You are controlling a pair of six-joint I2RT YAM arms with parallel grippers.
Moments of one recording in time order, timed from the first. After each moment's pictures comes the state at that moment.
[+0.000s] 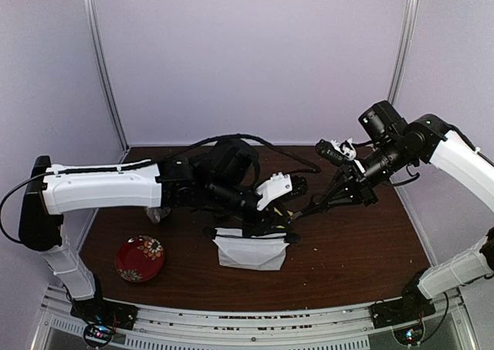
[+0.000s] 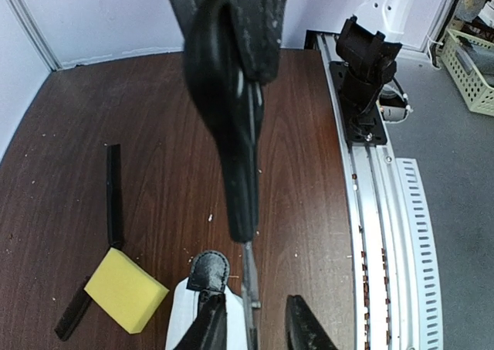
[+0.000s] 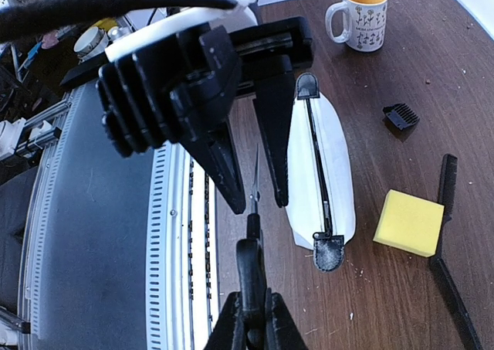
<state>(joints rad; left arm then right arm) -1.15 1.70 1.44 -0.38 0.32 0.25 0.58 1.29 1.38 -1.13 -0.80 -0.59</state>
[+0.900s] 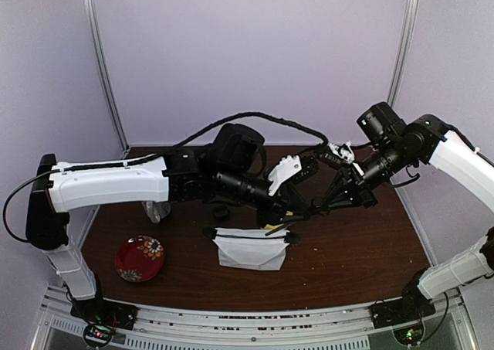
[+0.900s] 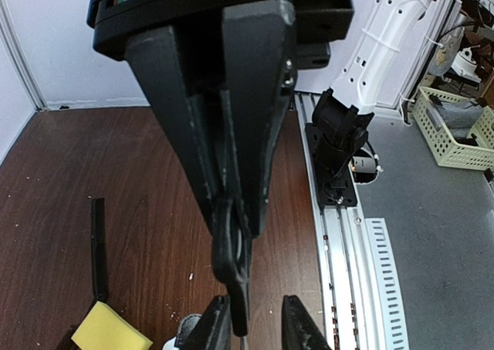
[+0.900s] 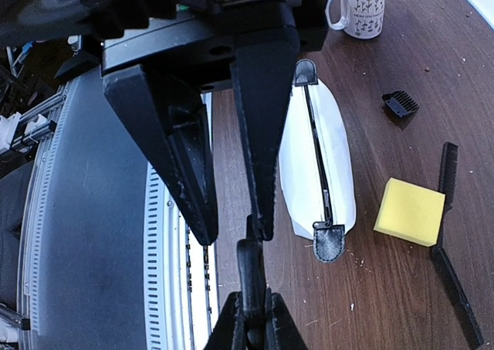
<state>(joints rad) -1.15 1.75 1.53 -0.28 0.43 0.14 0.60 1.29 1.38 -1.15 -0.76 -0.59</state>
